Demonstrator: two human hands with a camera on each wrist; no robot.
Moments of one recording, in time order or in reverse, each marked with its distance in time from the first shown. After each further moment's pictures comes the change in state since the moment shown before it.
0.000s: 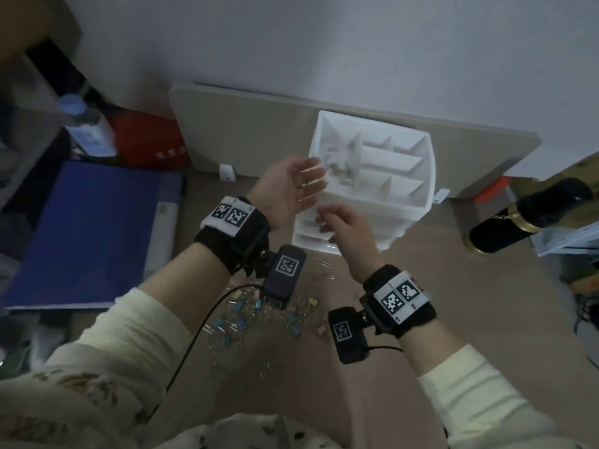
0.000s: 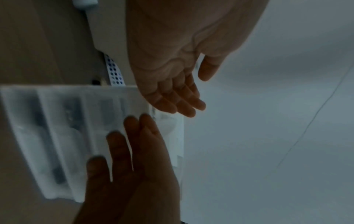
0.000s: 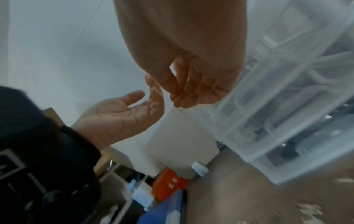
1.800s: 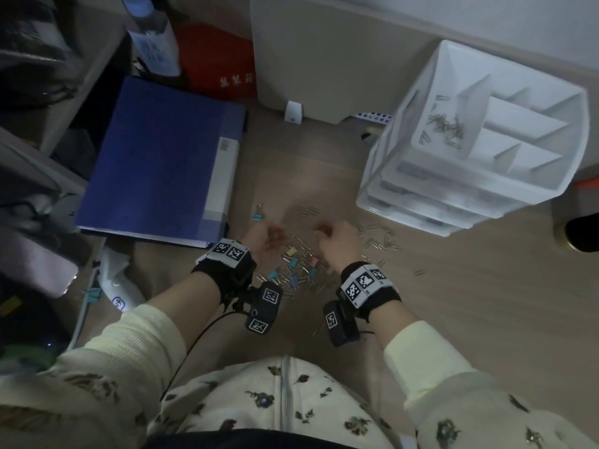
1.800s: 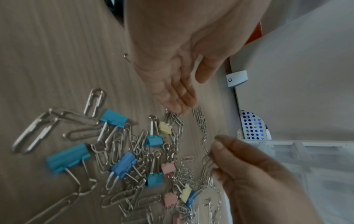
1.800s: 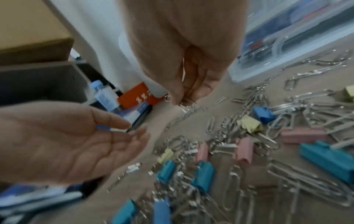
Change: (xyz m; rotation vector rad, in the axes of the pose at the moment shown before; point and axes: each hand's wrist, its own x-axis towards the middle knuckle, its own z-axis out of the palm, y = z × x) left_hand -0.025 -0.114 -0.208 0.038 0.520 -0.270; right_hand 0.000 0.112 0.120 -0.656 -0.251 0.065
